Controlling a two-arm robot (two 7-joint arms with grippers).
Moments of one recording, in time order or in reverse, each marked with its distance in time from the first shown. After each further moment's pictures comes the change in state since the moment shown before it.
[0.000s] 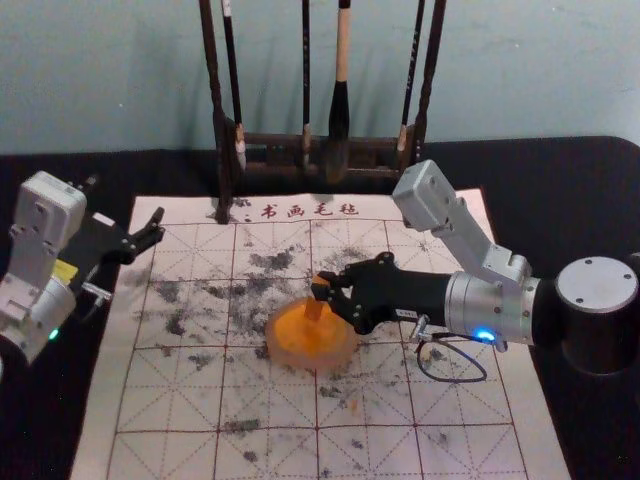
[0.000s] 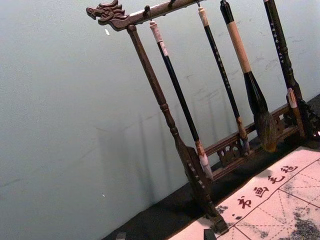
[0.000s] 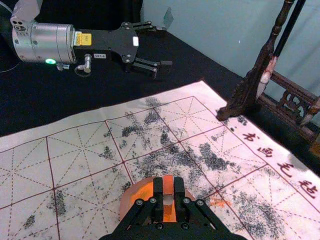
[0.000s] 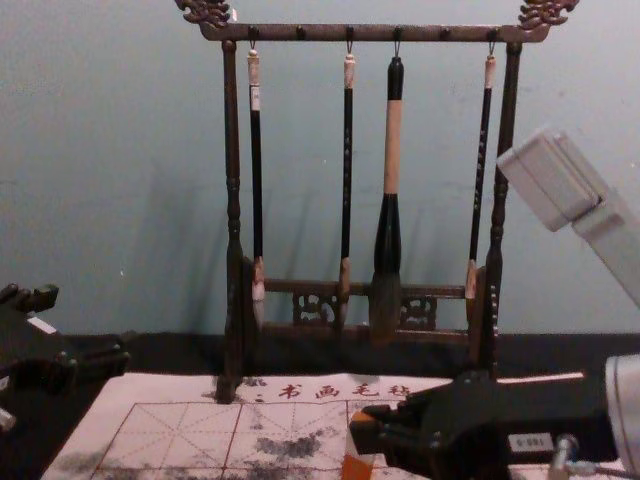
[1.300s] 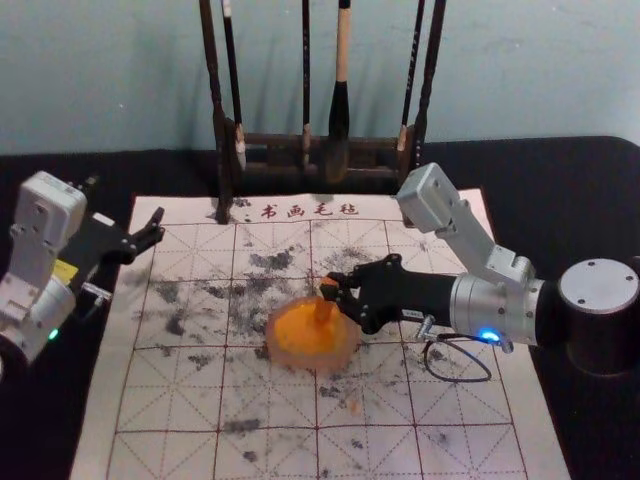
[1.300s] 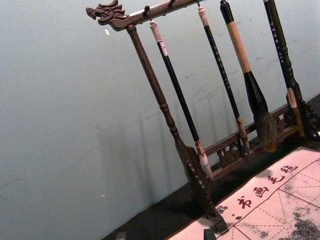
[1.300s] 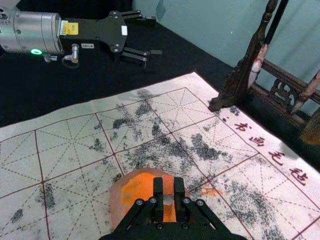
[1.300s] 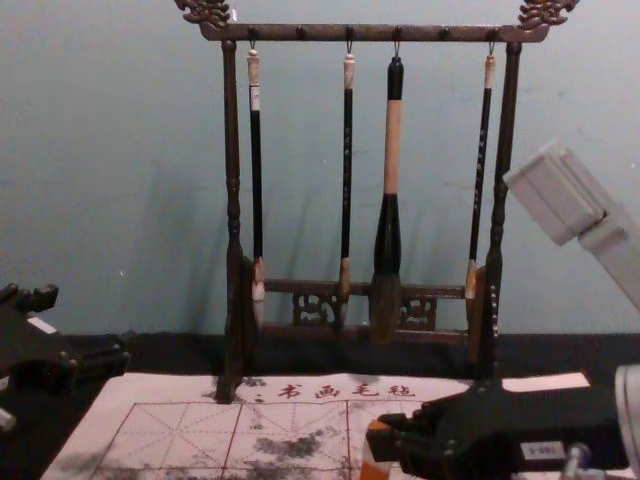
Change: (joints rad) left arm 0.000 0.000 0.000 0.000 0.000 0.000 0.000; right arm -0.002 0.001 0.007 0.021 -0.010 0.004 -0.010
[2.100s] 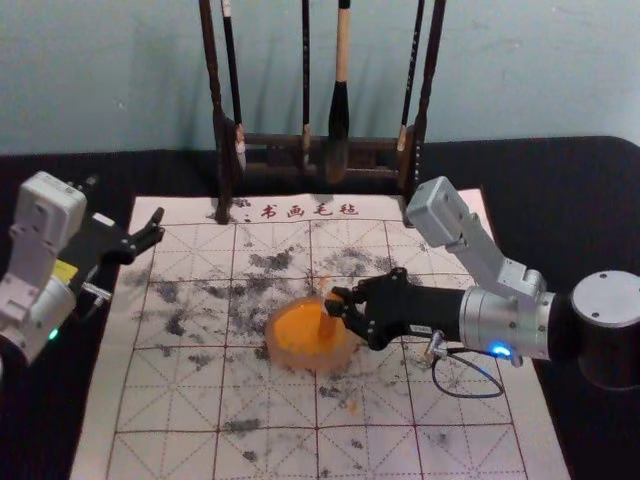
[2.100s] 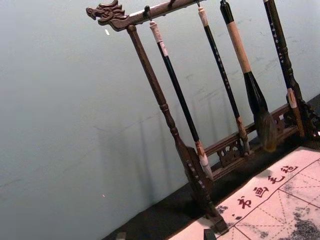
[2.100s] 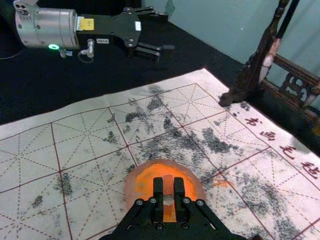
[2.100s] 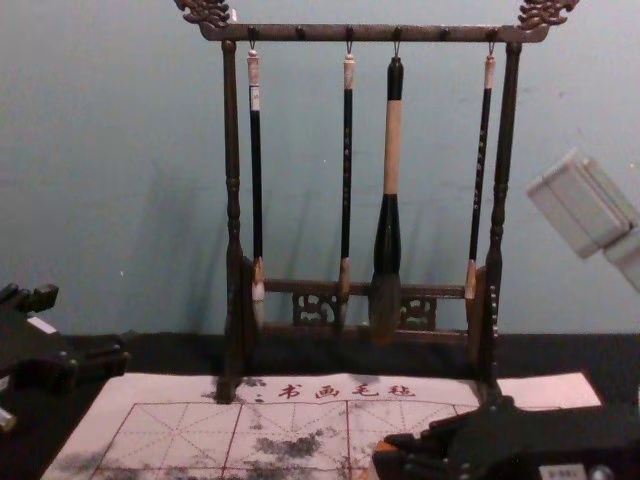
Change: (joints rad) left arm 0.000 0.000 0.000 0.000 0.000 0.000 0.000; right arm -0.035 0.036 0.002 -0.042 0.018 -0.004 0.018
